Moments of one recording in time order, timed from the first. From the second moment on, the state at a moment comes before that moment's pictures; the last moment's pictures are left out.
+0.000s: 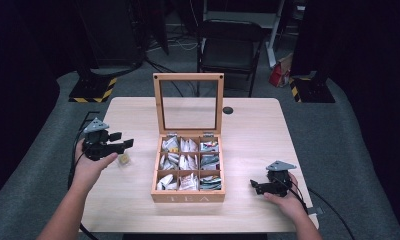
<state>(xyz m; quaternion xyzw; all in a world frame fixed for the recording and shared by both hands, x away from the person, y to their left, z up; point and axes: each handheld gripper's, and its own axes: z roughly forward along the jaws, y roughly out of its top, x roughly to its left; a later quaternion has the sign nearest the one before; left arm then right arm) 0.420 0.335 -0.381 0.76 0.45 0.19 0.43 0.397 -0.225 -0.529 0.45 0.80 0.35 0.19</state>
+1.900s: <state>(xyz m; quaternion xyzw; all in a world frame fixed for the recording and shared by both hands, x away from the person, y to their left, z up) 0.375 0.335 -0.483 0.78 0.46 0.15 0.41 0.397 -0.225 -0.529 0.45 0.80 0.35 0.19</state>
